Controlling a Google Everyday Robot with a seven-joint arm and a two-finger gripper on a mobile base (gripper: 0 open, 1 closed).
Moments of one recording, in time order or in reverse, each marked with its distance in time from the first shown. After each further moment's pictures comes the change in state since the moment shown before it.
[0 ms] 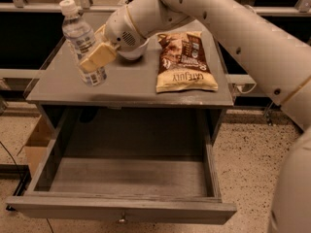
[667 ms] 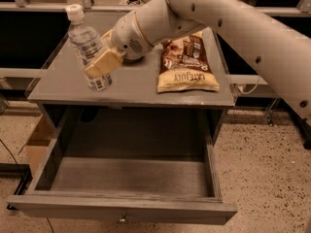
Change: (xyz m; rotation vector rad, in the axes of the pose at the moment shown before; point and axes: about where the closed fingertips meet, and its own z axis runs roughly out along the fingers) arm 0.009 0.020 -0.015 0.047 -0.004 0.012
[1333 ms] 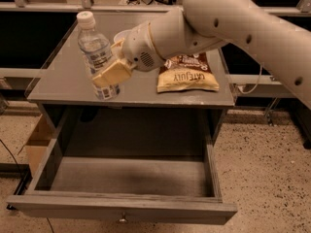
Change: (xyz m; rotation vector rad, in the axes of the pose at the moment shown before) arm 0.012 0.031 -0.023 0.085 -0.015 0.043
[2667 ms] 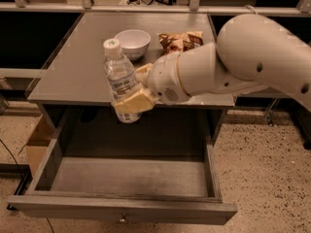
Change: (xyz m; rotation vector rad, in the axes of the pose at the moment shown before) arm 0.047 0.049 -0.039 0.159 0.025 0.053
